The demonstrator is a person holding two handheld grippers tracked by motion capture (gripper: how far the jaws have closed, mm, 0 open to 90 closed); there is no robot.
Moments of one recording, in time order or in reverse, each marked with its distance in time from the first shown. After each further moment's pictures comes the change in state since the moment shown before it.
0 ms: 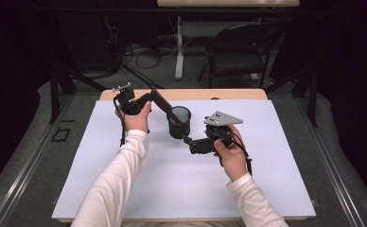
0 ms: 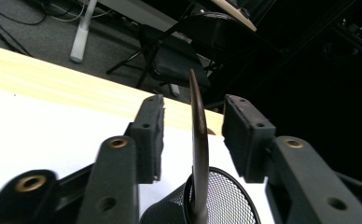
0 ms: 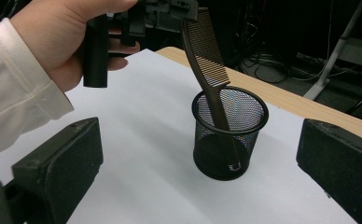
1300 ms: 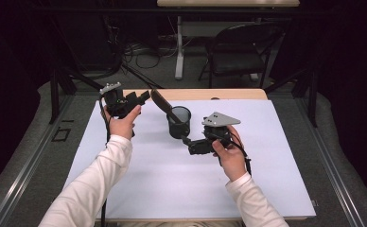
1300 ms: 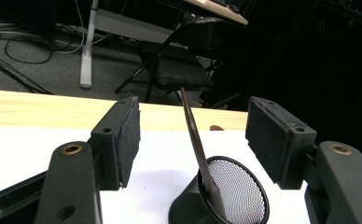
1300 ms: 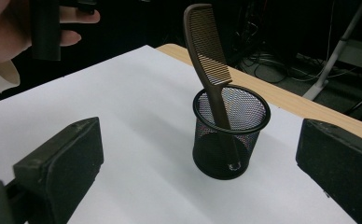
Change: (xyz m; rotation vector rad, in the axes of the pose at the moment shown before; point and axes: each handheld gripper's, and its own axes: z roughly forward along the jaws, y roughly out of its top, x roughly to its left) left arm -0.004 0.016 -0.049 -0.009 -0.013 0.202; right arm 0.002 -0.001 0.003 0.012 -0.002 -0.024
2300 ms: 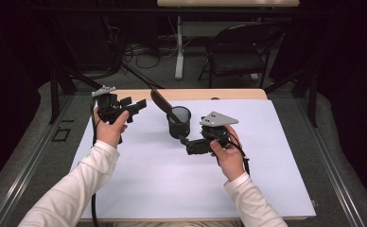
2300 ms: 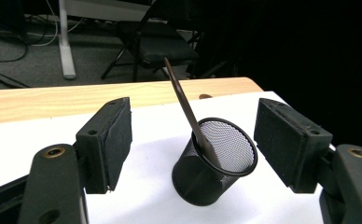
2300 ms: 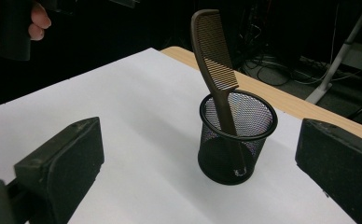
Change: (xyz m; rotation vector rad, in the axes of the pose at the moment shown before) left arm 0.010 0.002 -0.027 0.107 -0.088 0.102; right arm 0.005 0.004 0.002 -0.007 0.011 -0.005
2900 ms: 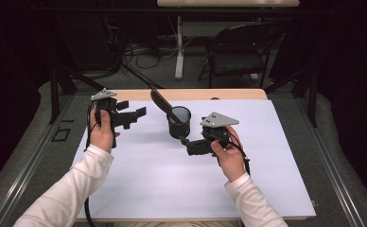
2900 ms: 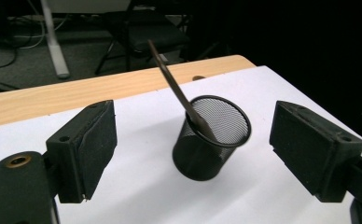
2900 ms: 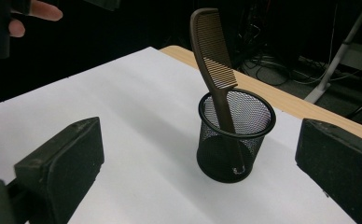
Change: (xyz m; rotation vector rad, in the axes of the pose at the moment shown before) left arm -0.006 -0.006 -0.013 0.072 -0.042 0.140; right arm 0.000 -0.002 -0.002 0.005 -0.005 -0.004
